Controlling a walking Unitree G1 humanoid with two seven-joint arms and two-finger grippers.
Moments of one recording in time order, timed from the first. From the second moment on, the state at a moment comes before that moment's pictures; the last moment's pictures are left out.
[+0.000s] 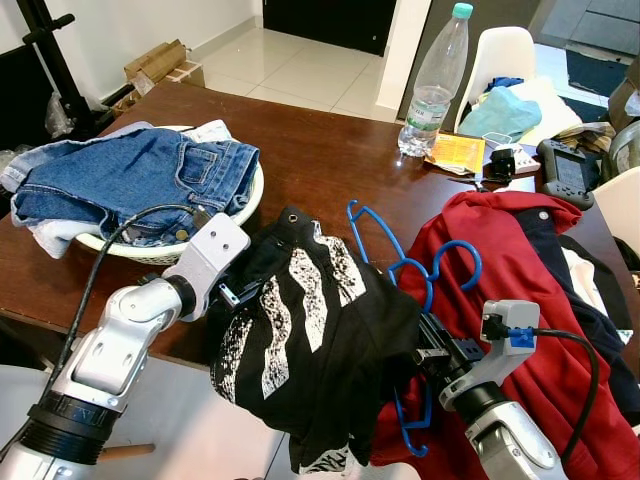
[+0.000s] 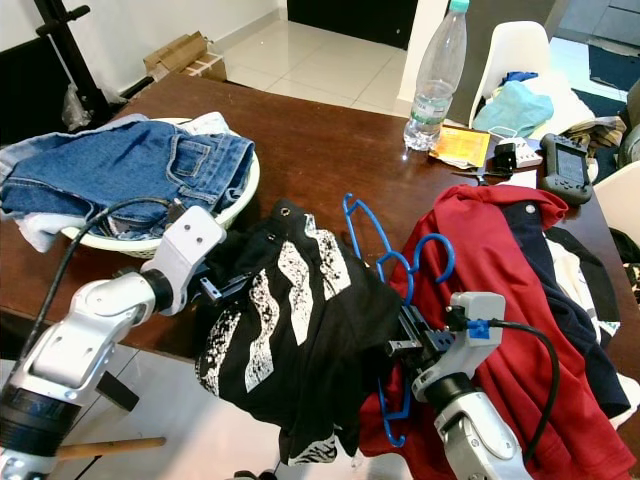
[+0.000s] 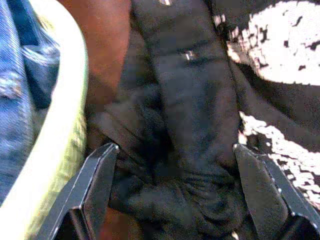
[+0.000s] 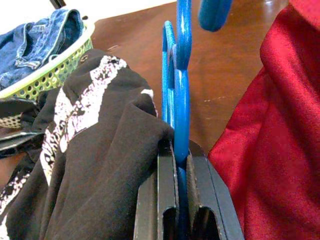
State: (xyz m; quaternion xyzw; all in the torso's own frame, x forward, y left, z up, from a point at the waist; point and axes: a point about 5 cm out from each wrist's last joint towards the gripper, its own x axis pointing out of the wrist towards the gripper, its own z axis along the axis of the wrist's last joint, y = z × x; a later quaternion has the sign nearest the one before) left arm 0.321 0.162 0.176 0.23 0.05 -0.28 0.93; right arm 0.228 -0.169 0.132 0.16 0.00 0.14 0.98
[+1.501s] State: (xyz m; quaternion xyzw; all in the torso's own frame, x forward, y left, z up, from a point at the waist) left arm 0.293 0.121 0.174 0.16 0.05 -0.52 0.84; right arm 0.227 -0.171 0.132 0.16 0.01 0.13 0.98
